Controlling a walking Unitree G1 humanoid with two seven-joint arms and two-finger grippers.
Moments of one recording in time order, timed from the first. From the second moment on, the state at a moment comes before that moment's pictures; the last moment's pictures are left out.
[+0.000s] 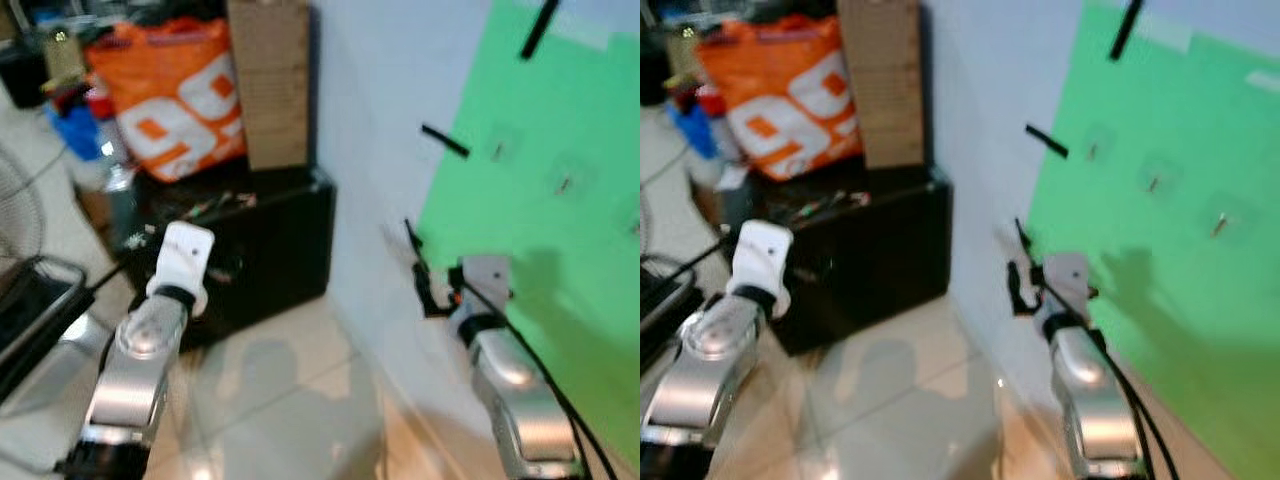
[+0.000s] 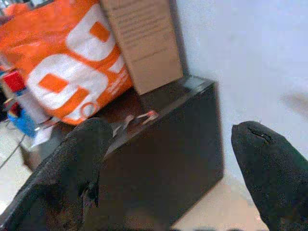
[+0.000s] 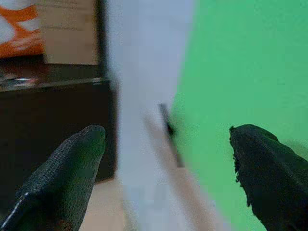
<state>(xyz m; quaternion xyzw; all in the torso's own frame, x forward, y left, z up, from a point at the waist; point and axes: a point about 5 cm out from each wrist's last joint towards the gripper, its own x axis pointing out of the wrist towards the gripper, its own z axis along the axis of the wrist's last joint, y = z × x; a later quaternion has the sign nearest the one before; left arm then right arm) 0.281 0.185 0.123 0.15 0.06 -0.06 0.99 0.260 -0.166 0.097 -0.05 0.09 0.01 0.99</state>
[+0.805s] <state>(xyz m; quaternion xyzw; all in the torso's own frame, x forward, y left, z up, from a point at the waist) 0.280 0.180 0.120 0.14 0.06 -0.06 0.99 0.274 -0.163 0.107 -0.06 0.07 -0.03 1.00</state>
